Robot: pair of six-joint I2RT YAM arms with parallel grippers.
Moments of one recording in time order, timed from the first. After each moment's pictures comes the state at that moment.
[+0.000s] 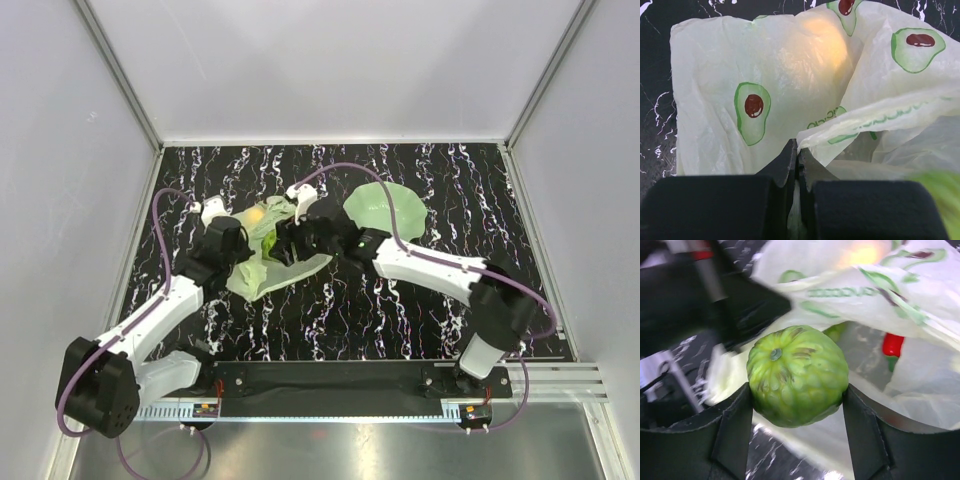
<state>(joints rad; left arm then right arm) -0.39 1.07 0.63 -0.21 -0.35 -0.63 0.95 1.71 1.24 0.00 -0.02 0.35</state>
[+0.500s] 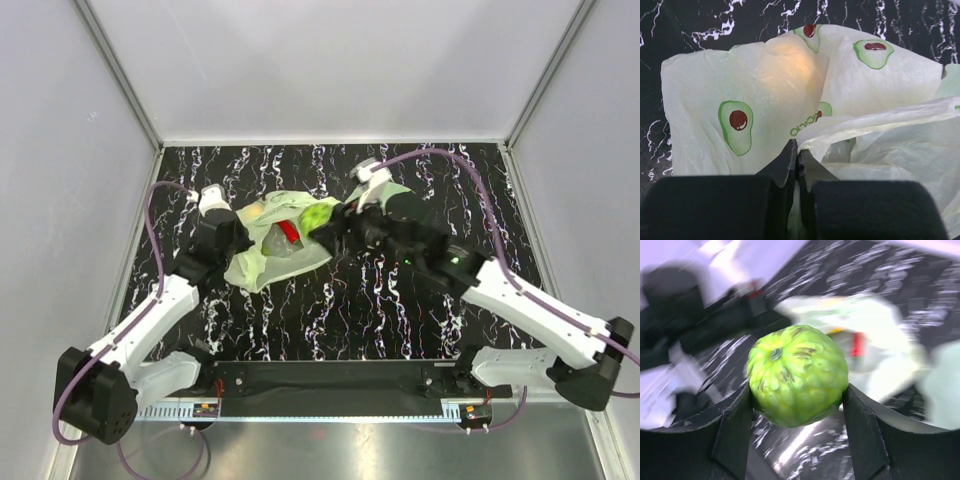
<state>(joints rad) -0.39 1.05 0.71 -0.20 -0.32 -0.58 0.94 1.19 1.21 -0.25 0.01 0.35</state>
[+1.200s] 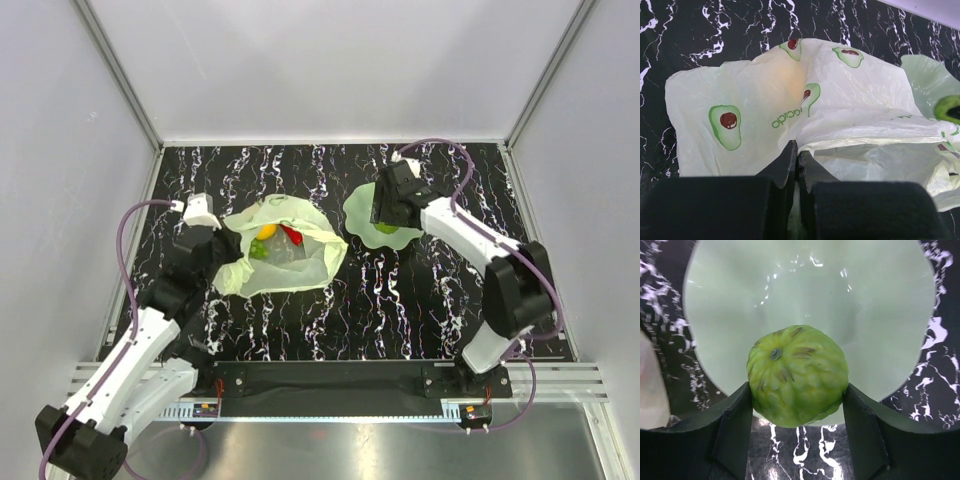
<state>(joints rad) -0.39 0.77 0.67 -0.29 -0.24 -0.49 0.47 1.65 1.29 -0.54 0.27 0.50</state>
